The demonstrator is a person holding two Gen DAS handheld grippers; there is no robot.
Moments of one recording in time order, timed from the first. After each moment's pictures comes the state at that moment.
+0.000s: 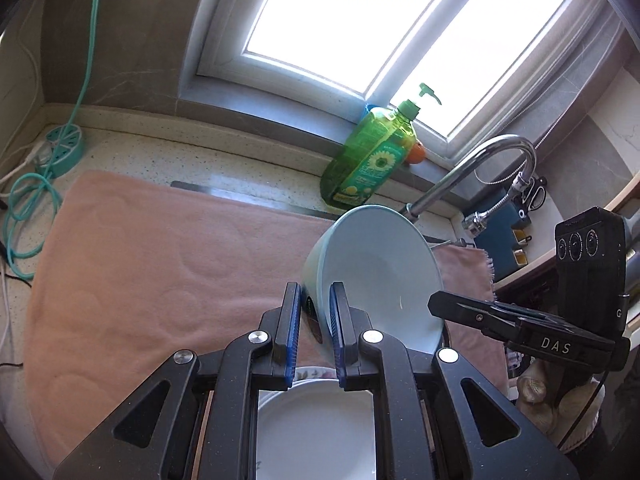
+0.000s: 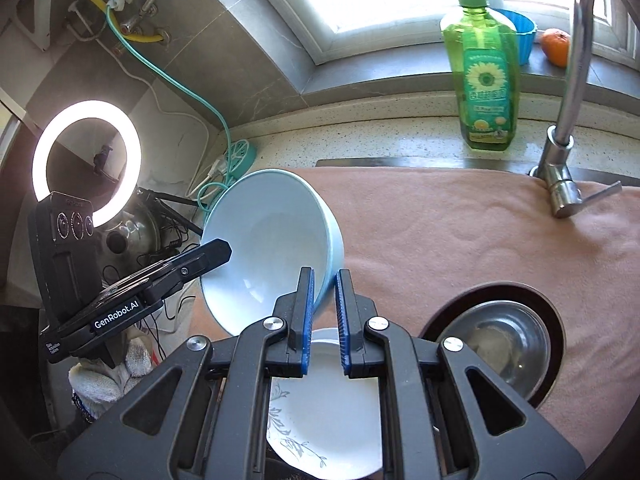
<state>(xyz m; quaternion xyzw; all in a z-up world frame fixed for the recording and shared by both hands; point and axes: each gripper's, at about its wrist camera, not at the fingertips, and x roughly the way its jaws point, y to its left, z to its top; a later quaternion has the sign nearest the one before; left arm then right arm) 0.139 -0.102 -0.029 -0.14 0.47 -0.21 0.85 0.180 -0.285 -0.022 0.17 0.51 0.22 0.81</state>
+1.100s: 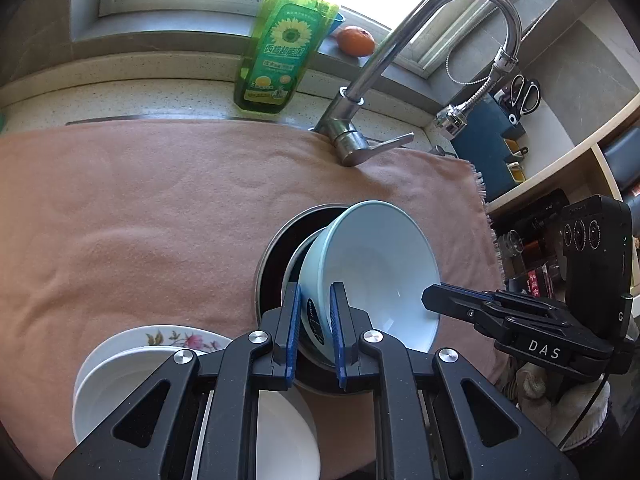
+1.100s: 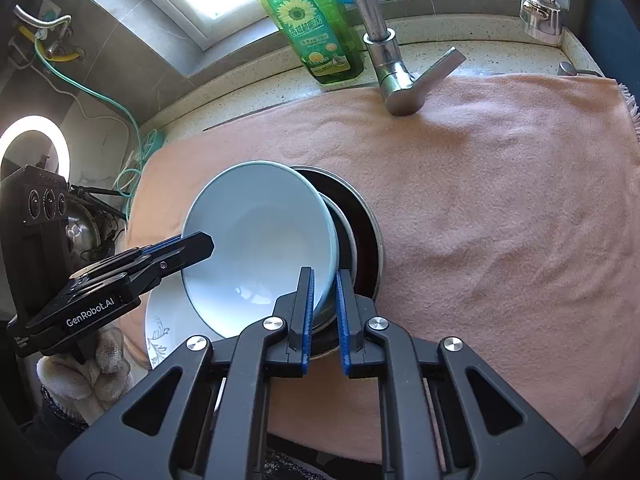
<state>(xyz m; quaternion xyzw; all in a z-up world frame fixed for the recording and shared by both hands) 0.113 -0.238 -0.095 -0.08 0.55 -0.26 0.79 0.120 -0.422 -0.098 0.18 0.56 0.12 0.80</state>
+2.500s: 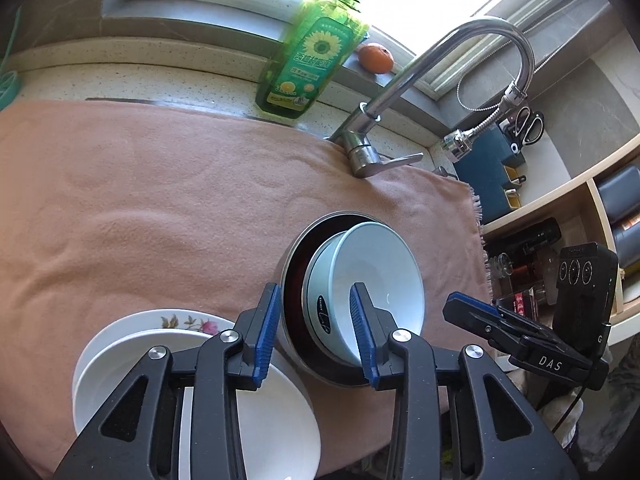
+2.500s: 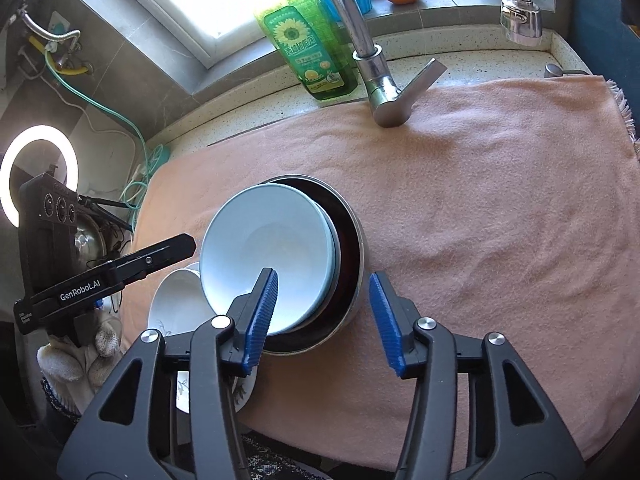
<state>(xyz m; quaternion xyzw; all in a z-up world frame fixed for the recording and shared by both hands) 0.113 -0.206 -0.095 -0.14 0.55 -0.24 0.79 0.103 -0.440 -0.092 0.19 0.53 0.12 0.82</state>
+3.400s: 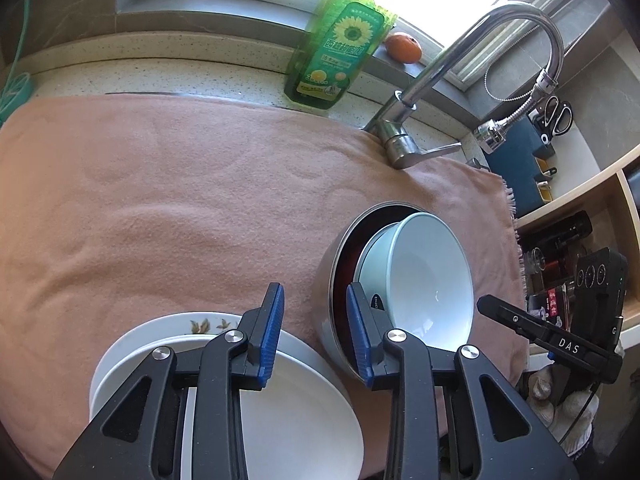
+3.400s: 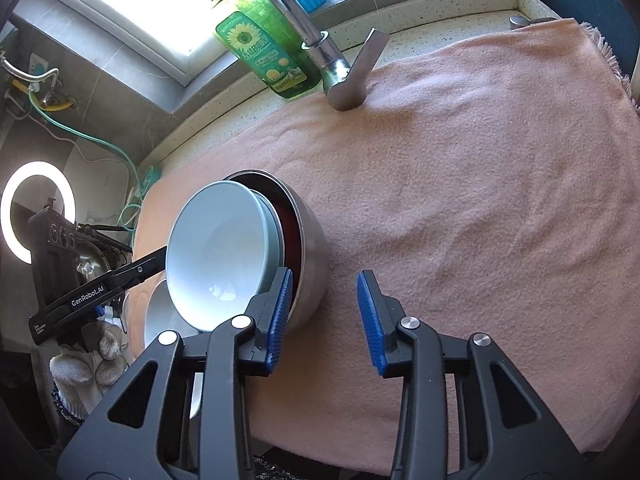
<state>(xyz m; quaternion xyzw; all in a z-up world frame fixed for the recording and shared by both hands) 0.119 -0.207 -0.116 -0.10 0.56 -0.21 0.80 0.095 -0.470 -0.126 0.25 0.53 0.10 0.81</state>
